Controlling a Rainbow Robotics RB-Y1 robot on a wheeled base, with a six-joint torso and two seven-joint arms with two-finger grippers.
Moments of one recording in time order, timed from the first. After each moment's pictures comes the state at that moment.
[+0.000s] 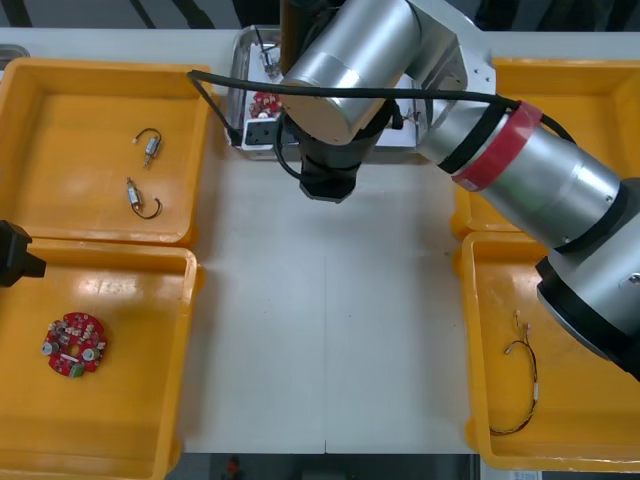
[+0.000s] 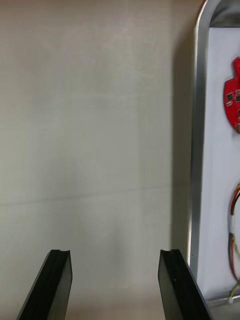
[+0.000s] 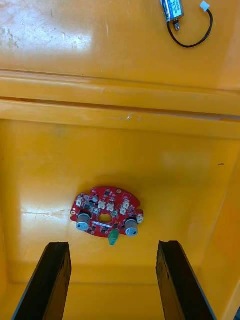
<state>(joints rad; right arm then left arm) -1.15 -0.33 0.68 -1.46 -0.65 1.65 2.05 -0.15 0.81 0.33 -2.19 0.91 1.91 -1.20</state>
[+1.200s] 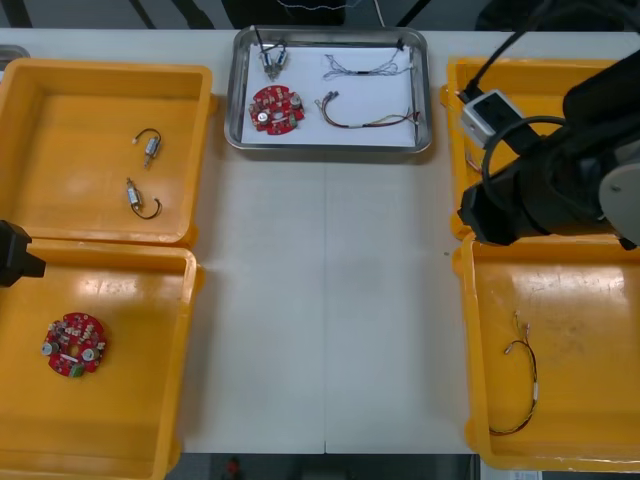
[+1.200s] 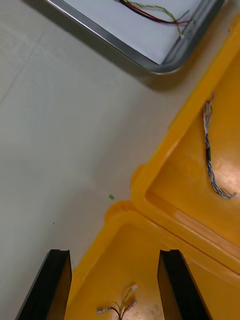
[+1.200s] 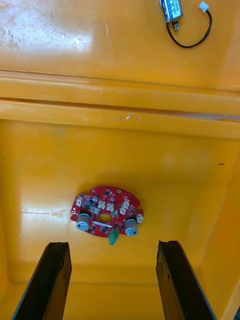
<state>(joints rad) -0.51 -0.60 0.14 -2.34 -0.62 1.92 1.40 -0.15 0.81 0.33 -2.19 0.91 1.91 -1.20</state>
